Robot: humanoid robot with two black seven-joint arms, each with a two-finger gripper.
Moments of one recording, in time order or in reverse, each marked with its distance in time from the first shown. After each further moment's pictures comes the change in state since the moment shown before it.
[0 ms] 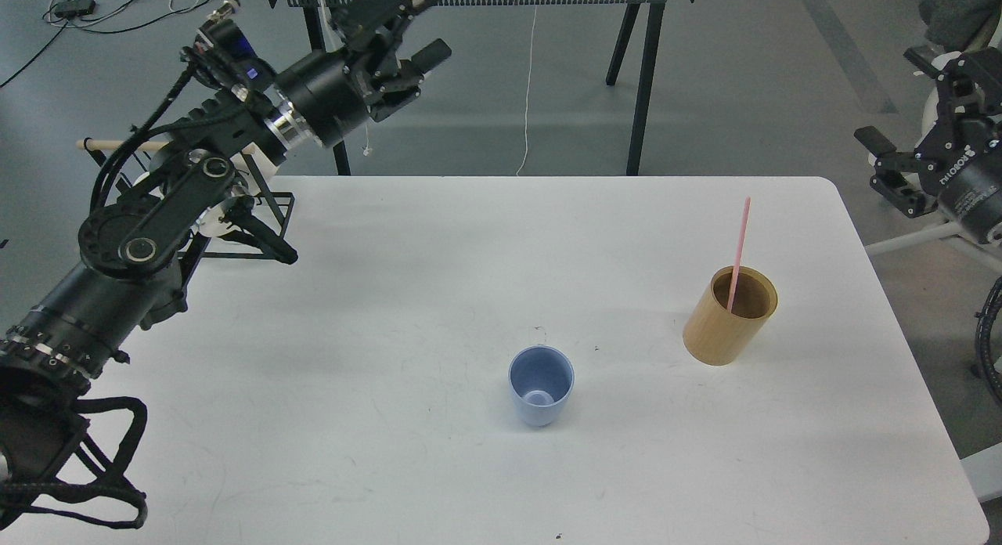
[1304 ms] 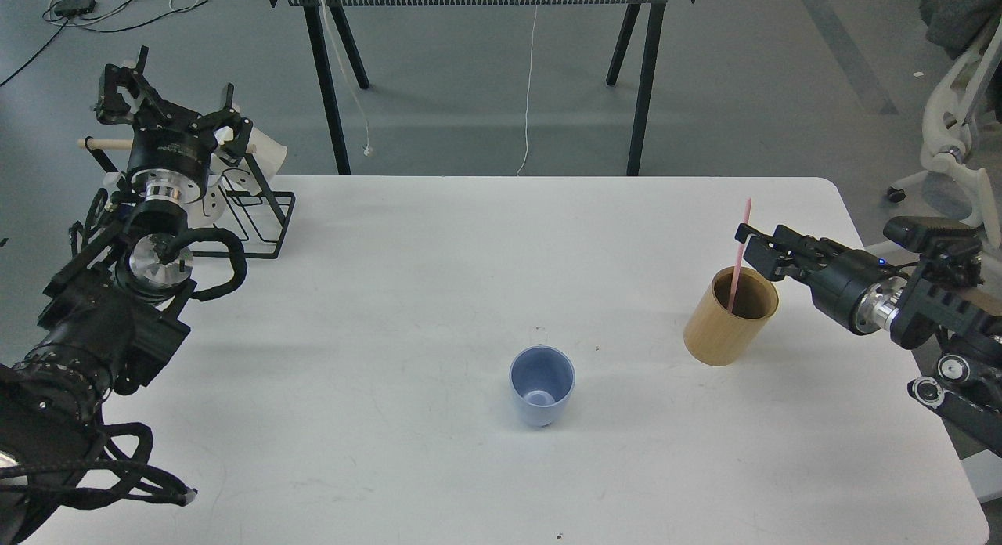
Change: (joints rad) left arm 0.034 -0.052 0.024 0.479 -0.921 0.000 0.035; right arm 0.204 0.144 -0.536 -0.143 -1.097 -0.228 -0.119
